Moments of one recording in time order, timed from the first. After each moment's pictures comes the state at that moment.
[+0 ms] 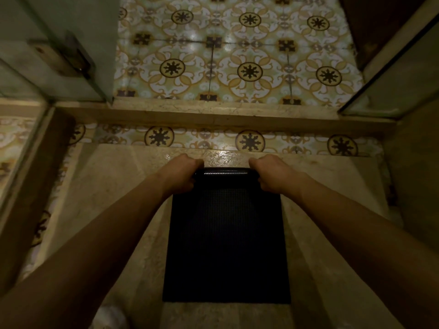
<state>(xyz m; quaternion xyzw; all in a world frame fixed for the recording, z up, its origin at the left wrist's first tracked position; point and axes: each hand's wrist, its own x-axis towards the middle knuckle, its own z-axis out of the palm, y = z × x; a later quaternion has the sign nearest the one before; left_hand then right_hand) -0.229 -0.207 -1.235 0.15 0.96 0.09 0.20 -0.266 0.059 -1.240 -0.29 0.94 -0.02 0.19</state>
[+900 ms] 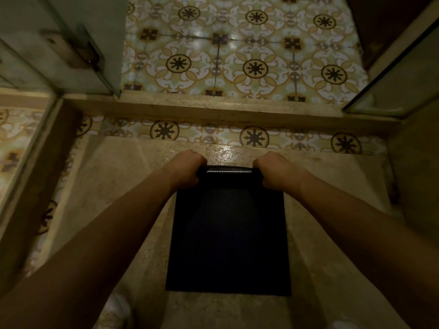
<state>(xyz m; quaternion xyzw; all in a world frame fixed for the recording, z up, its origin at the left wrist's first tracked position) -0.219 -0.202 -1.225 0.13 0.96 0.09 0.21 -0.258 0.050 -1.235 -0.27 0.94 0.01 0.23</state>
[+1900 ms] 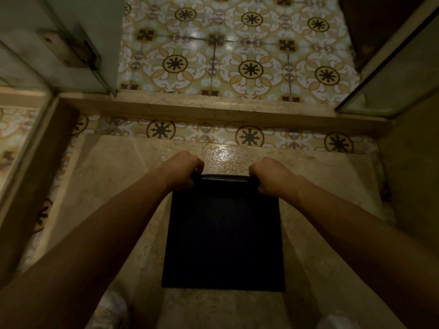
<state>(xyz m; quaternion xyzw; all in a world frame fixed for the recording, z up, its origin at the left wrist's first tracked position) -0.211 -0.198 -1.219 0.14 0.95 0.07 0.26 -0.235 0.055 -1.226 -0.27 0.93 0.01 0.25</state>
